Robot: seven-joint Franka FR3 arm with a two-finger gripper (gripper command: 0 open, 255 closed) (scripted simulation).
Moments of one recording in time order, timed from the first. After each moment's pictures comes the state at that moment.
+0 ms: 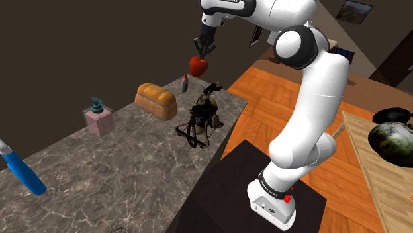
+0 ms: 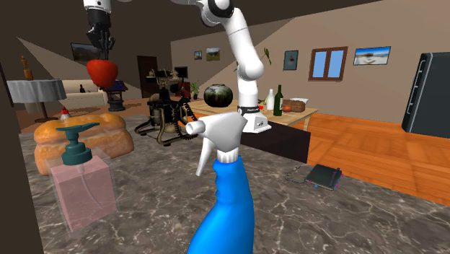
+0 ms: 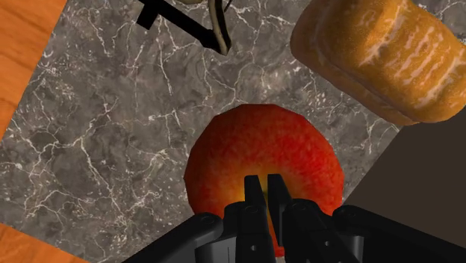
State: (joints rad) arm -0.46 0.35 0.27 -1.33 -0.06 1.71 0.49
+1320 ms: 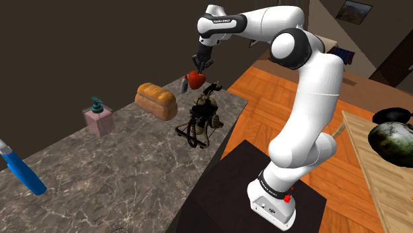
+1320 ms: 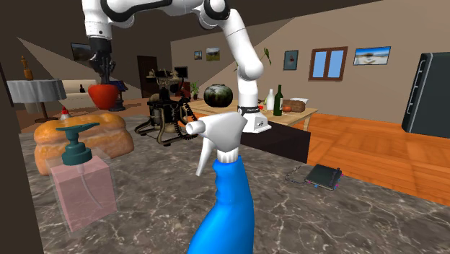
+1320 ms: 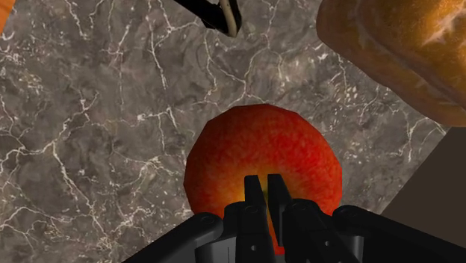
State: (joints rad) arm -0.48 0.41 0.26 -1.49 -0.07 1.92 0.47
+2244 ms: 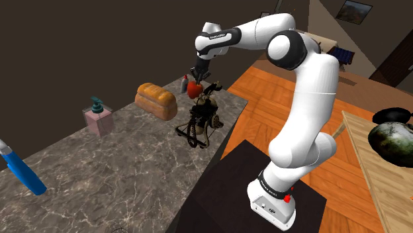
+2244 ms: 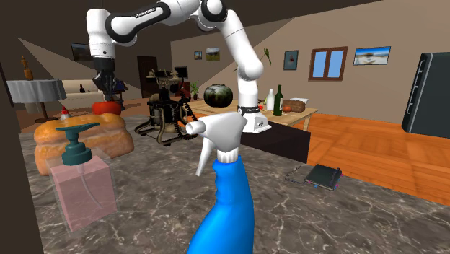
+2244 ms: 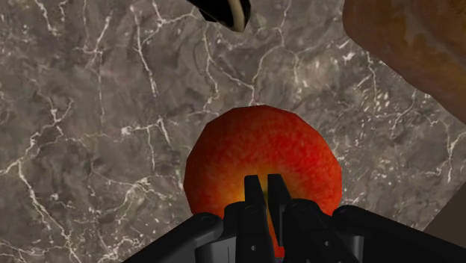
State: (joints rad) arm -0.48 0.45 0.25 -1.62 -0.09 2.09 0.48
